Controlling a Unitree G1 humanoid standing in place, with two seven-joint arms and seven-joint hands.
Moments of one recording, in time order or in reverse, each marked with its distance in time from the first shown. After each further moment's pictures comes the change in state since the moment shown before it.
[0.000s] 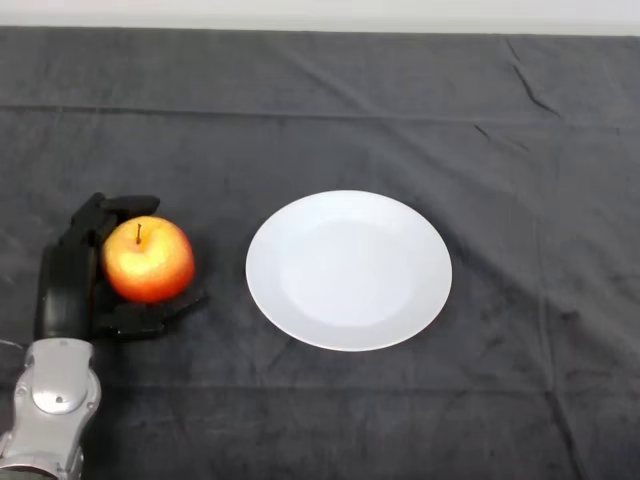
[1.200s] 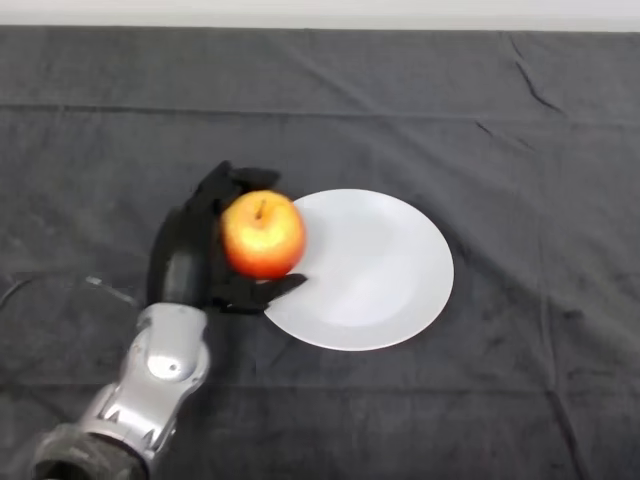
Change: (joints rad) left arm -0.139 -0.104 -0.361 0.023 -0.012 0.097 0.107; right arm 0.000 -0.002 -0.010 -0.004 0.000 0.001 0.000
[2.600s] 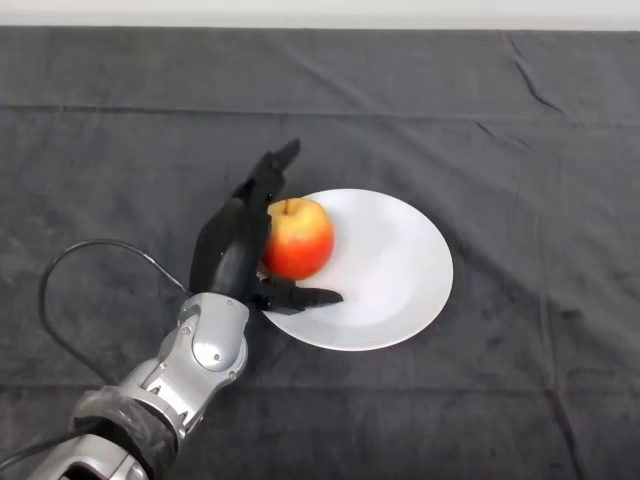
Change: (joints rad) left arm -0.060 -0.004 -0.129 0.148 0.019 -0.013 0.086; right arm 0.000 0.000 0.000 0.001 0.000 -0.001 0.000
